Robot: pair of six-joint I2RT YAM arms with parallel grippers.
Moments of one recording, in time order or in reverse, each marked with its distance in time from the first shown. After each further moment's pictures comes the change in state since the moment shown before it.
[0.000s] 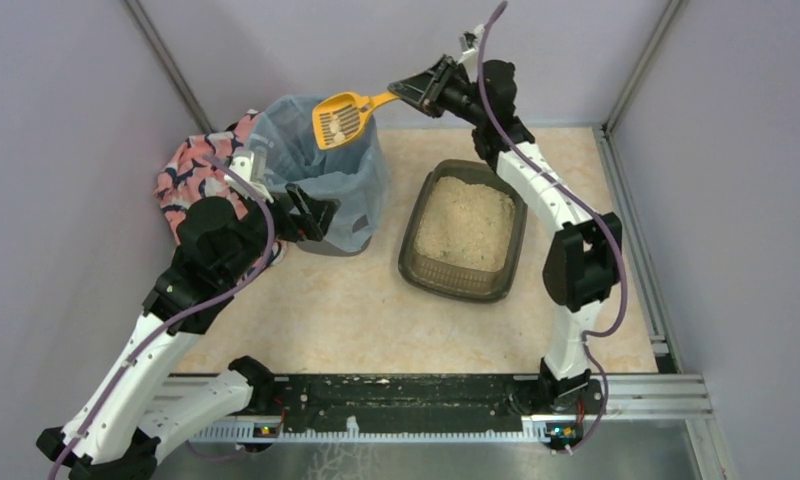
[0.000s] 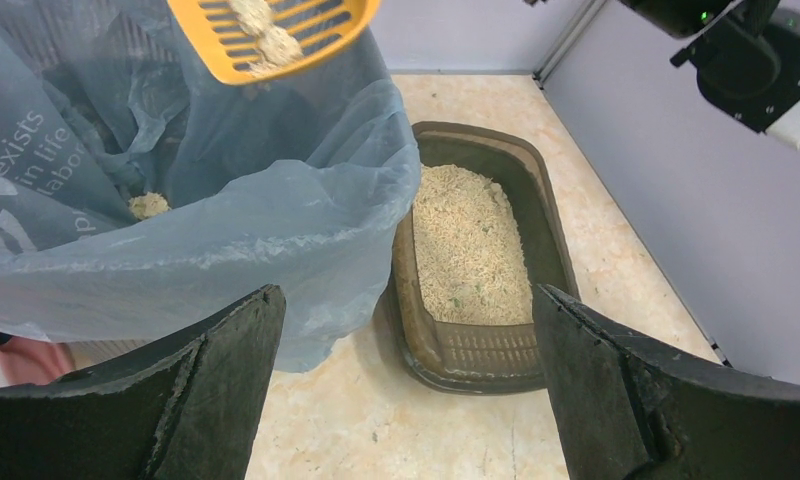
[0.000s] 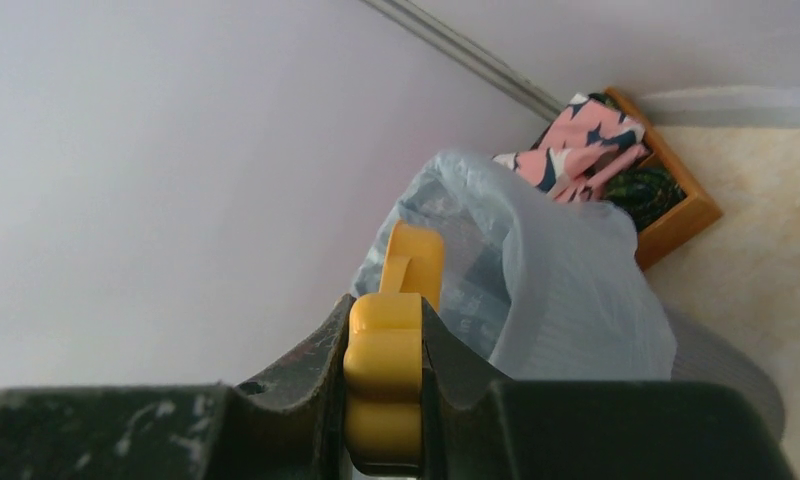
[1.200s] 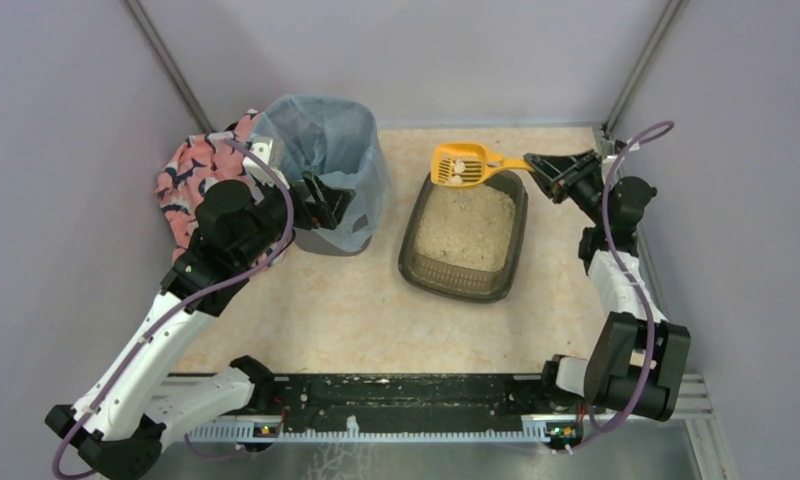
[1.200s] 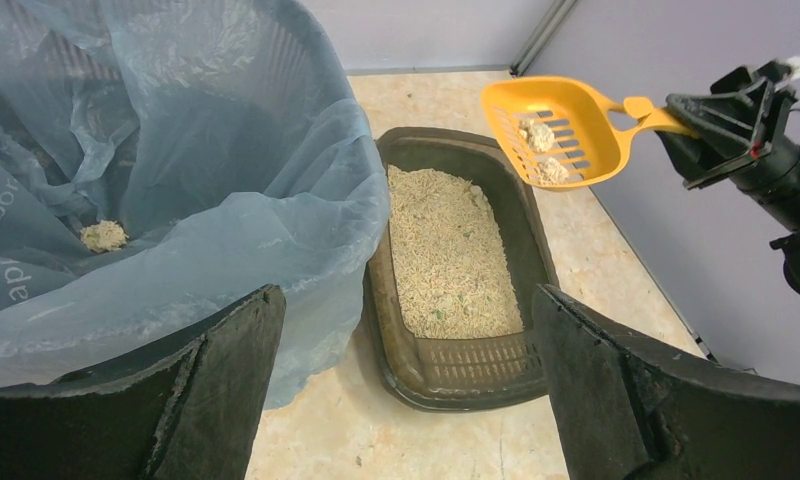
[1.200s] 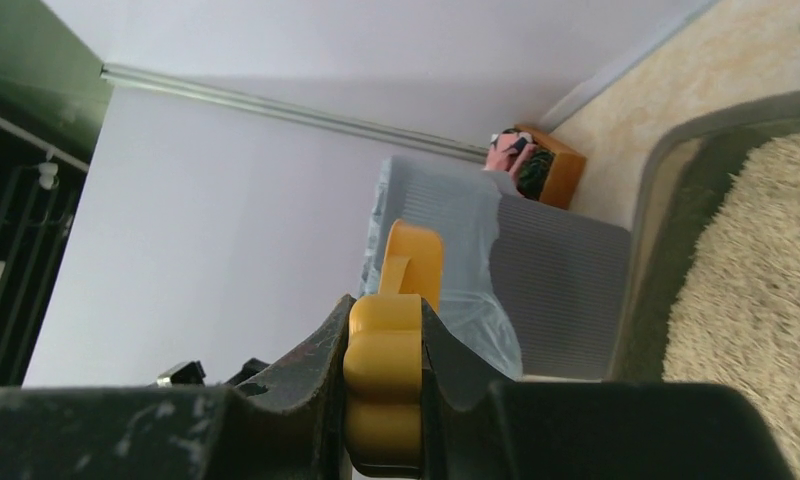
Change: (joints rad) left arm 0.000 0.101 0.023 0.076 0.049 0.002; right arm -0.621 -0.609 -1.004 0.407 -0.241 0.349
